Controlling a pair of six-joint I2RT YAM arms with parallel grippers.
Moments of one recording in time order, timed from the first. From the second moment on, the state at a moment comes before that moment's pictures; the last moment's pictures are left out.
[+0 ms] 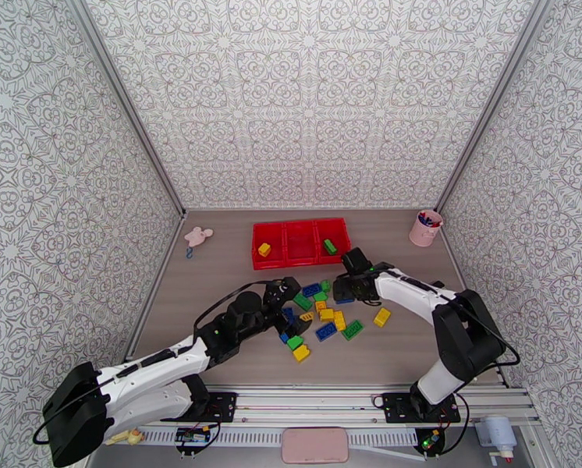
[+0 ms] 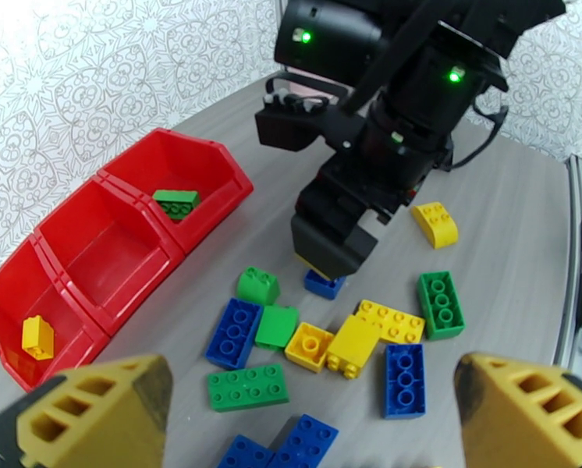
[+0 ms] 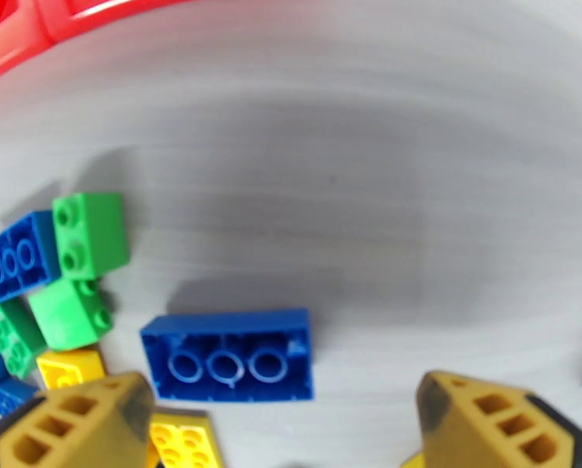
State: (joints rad) left arm -0.86 1.05 0.50 0.26 0.08 0.05; right arm 0.52 1.67 1.06 -0.60 0.12 0.44
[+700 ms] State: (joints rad) left arm -0.88 1.08 0.48 0.29 0.07 0.04; right arm 0.54 1.79 1.12 -0.66 0.09 0.43
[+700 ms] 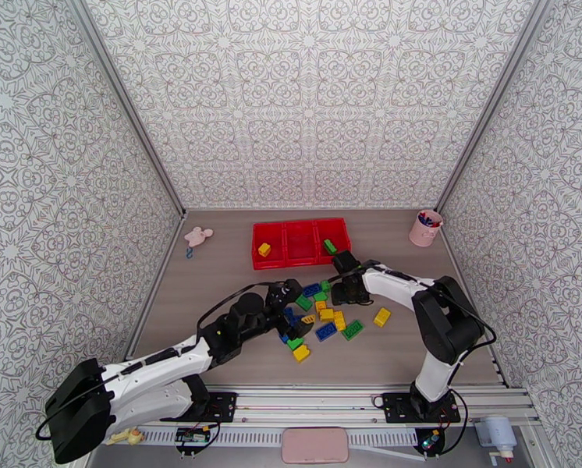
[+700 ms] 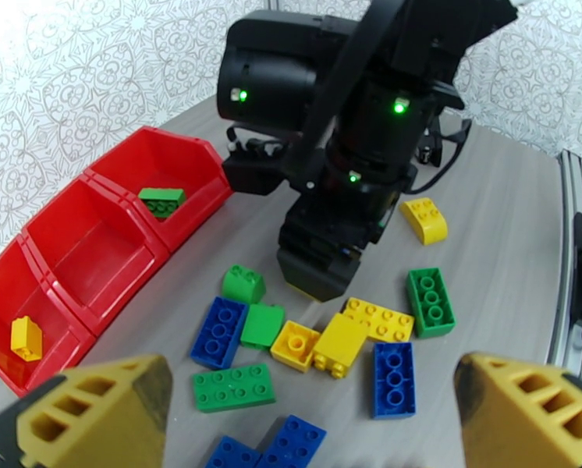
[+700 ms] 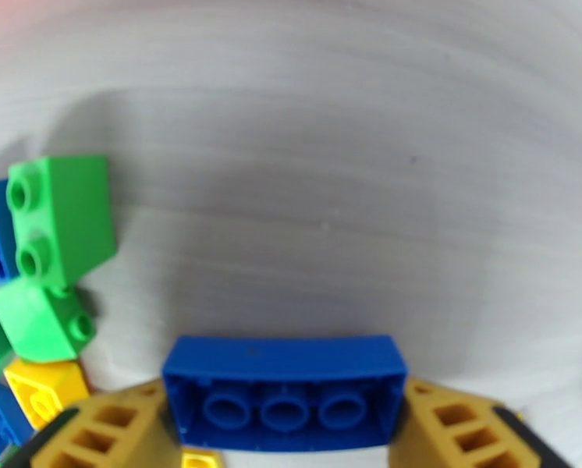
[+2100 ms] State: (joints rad) left arm -0.77 0.94 0.41 0.13 -0.20 -0.17; right arm 0.57 2.23 1.94 -0.51 0.01 0.18
